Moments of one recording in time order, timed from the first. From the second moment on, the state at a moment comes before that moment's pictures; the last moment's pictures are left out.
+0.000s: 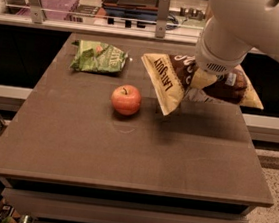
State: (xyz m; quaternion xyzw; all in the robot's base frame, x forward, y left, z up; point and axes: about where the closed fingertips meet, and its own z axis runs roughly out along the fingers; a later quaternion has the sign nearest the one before) arm 0.571 -0.137 0.941 -0.62 0.73 -0.20 0.23
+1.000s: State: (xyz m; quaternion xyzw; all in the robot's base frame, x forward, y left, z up) arm 0.551 -0.148 0.895 -0.57 0.77 -0.14 0.23
